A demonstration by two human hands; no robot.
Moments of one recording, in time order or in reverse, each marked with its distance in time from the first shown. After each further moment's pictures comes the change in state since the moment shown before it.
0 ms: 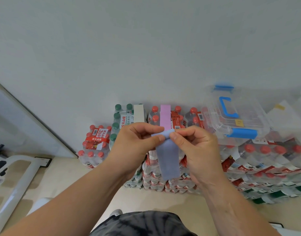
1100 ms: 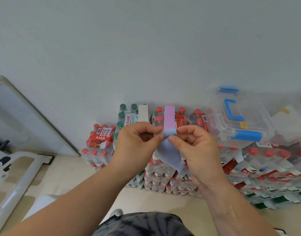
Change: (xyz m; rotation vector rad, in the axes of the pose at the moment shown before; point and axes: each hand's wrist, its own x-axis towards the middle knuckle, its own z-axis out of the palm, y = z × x) left_hand -0.011 0.000 -0.006 0.300 0.145 0.227; right_hand -0.005 0.003 0.010 -0.041 -0.017 0.072
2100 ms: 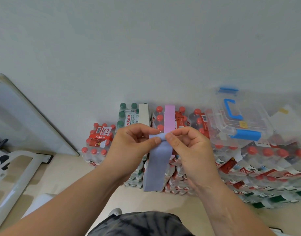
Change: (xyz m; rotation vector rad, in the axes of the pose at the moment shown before) left_hand -0.008 -0.001 -0.018 -0.230 -0.102 -0.161; right_hand -0.013 -0.005 0.014 0.054 -0.021 0.028
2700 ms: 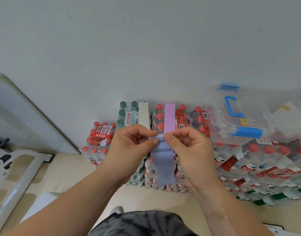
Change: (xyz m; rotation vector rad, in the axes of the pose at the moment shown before) left_hand -0.002 -0.008 0.000 -0.011 0.014 0.038; right_hand -0.003 0.002 0.003 -0.038 0.052 -0.015
